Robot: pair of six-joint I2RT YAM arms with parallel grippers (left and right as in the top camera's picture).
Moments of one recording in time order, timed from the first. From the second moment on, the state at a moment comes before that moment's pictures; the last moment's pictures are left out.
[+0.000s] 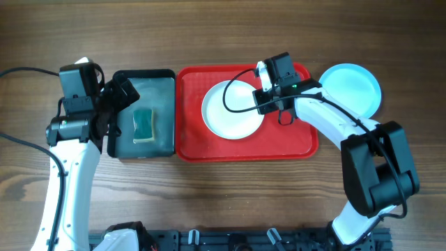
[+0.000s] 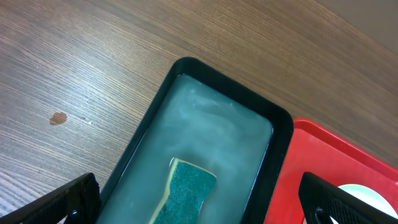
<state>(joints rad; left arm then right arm) 0.12 1.27 1.02 -0.61 -0.04 -0.42 0.37 1.86 1.16 -0.42 -0.06 0.02</state>
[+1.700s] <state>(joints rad) 0.12 1.27 1.02 -0.61 -0.04 -0.42 0.37 1.97 1.25 -0.52 -0.05 0.16</state>
